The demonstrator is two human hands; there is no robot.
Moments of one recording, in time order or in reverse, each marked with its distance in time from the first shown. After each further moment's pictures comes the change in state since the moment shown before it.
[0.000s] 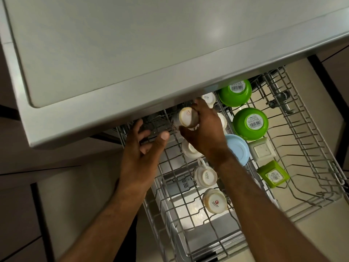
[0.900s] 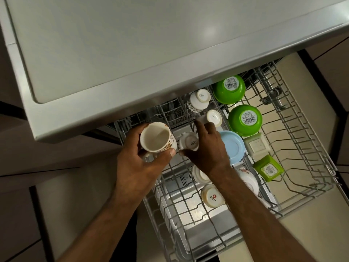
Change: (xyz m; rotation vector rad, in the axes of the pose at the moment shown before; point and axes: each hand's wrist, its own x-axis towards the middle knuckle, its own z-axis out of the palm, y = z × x) left_hand -0.021 0.005 -0.008 0.098 -0.020 0.249; right_hand -0.052 0.023 0.001 -0.372 -0.126 0.070
